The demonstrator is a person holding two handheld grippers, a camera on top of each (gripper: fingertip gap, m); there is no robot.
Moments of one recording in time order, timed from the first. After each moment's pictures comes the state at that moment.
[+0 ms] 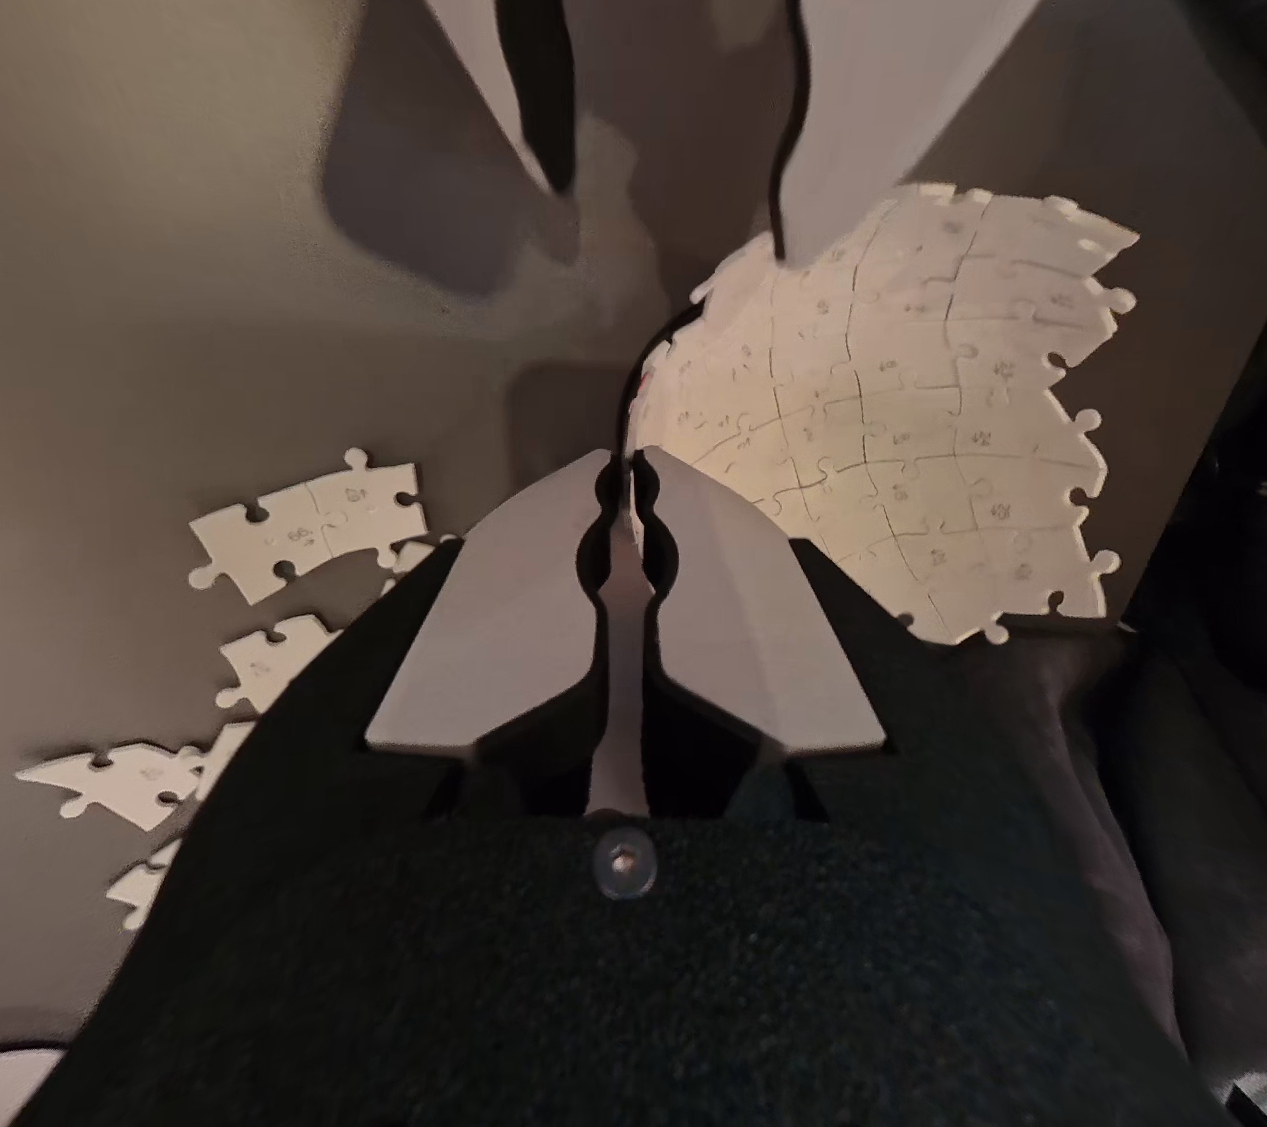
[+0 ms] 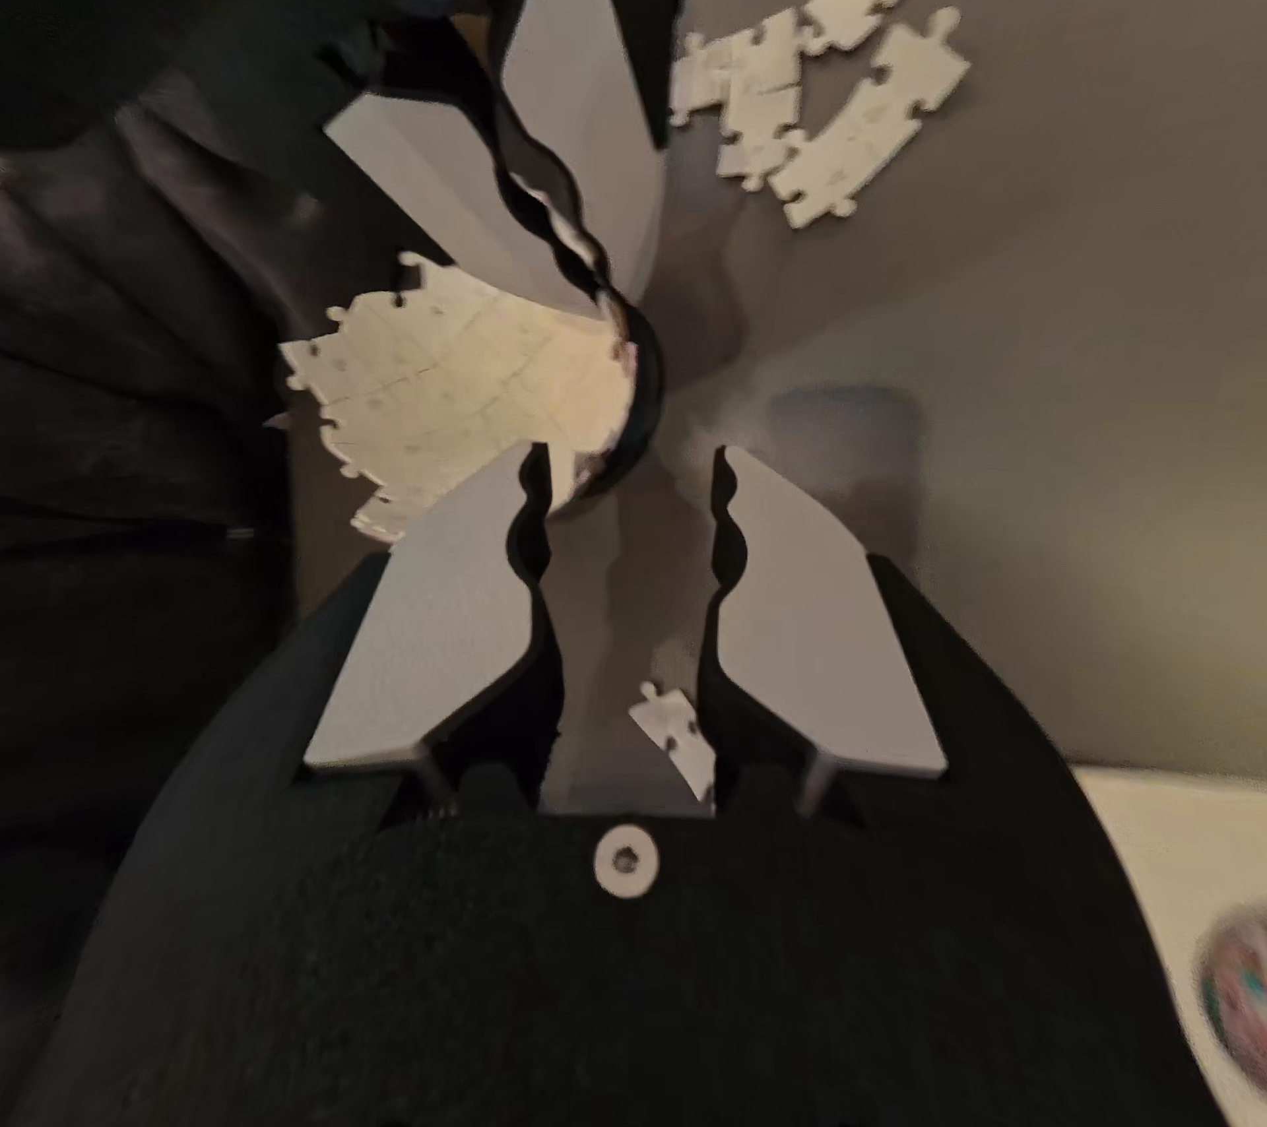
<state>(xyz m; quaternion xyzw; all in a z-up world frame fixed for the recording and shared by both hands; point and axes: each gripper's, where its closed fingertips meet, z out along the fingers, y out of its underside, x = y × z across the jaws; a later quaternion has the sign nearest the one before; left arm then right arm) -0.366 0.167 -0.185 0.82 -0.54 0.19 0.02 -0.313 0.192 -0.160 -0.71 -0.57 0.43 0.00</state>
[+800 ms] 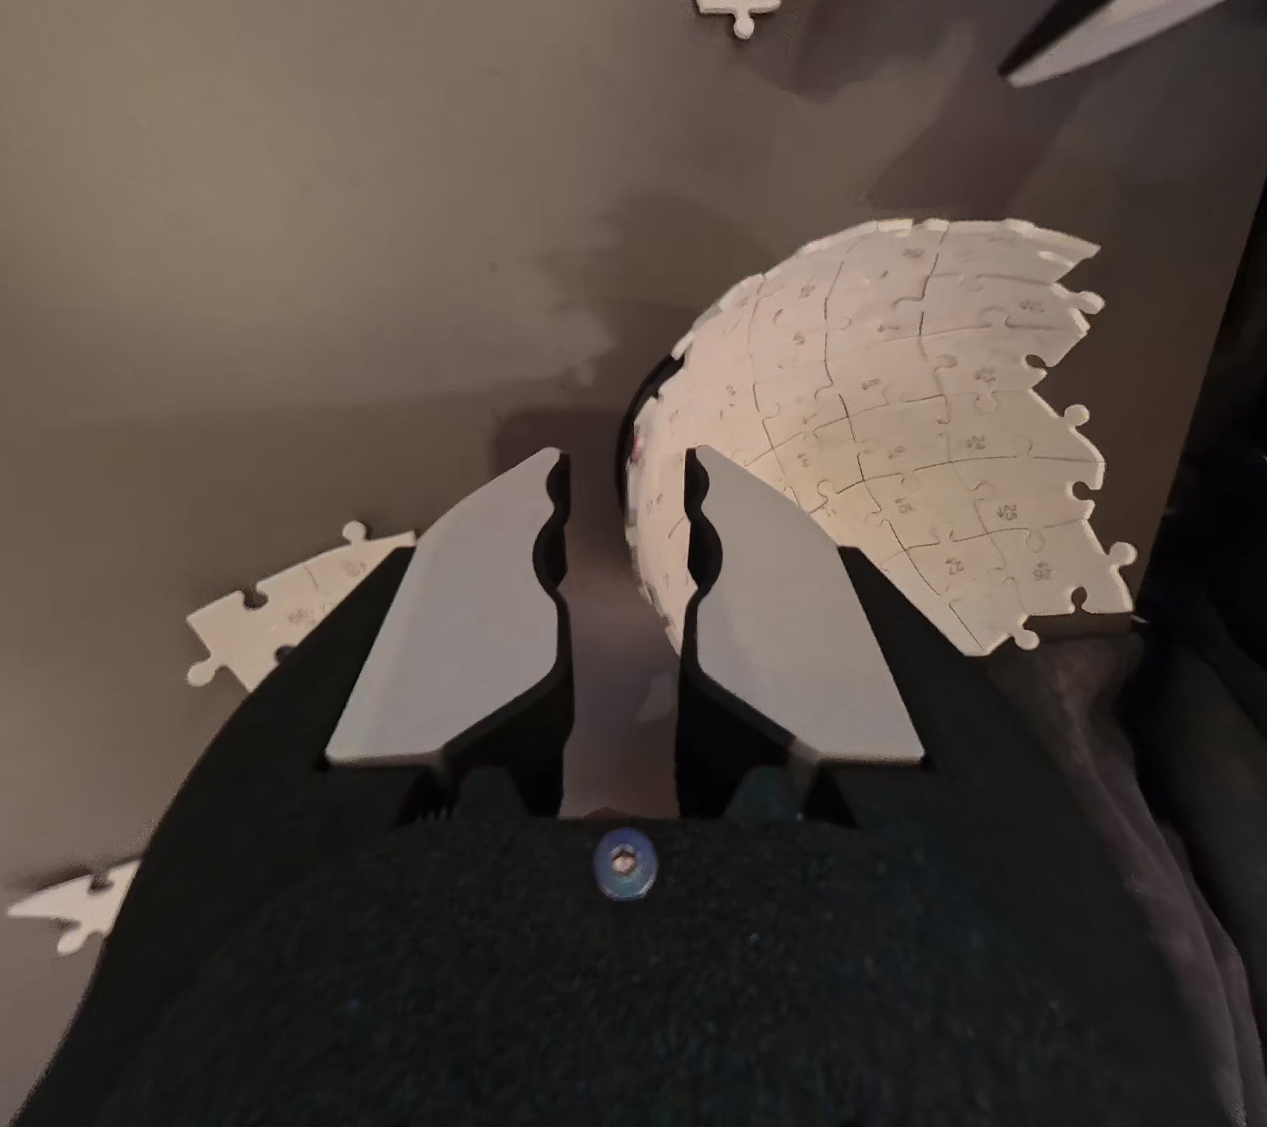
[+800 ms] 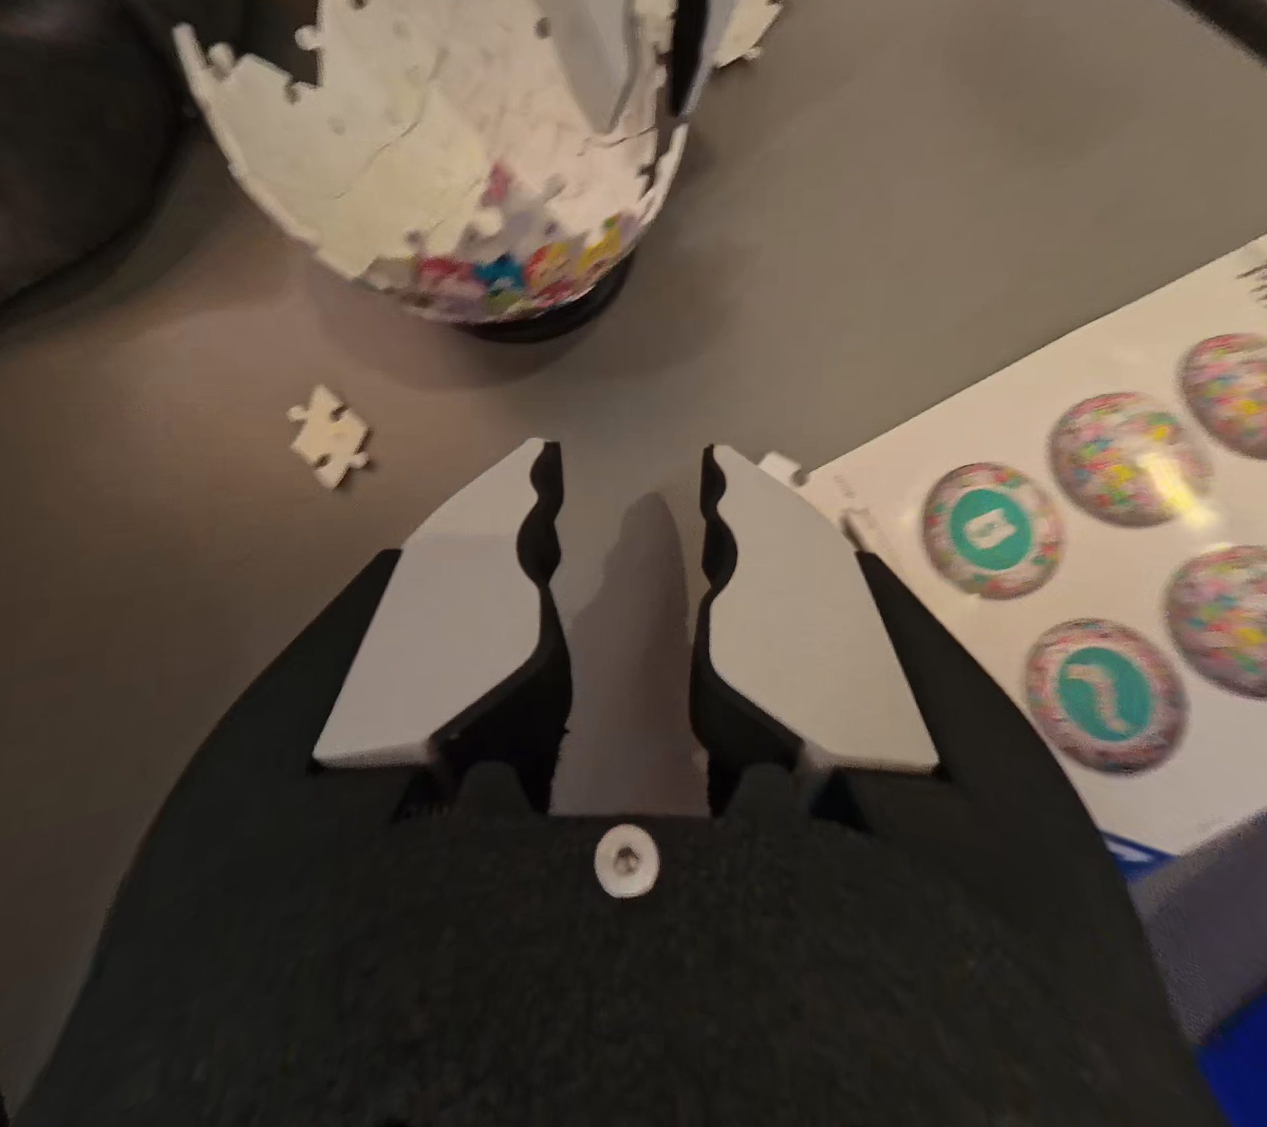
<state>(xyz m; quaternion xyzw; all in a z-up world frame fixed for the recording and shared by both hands) -0.352 0.171 -0.190 0.79 -0.56 0.24 0.00 -0.235 0.127 -0.171 -0.76 -0.51 0.26 0.29</state>
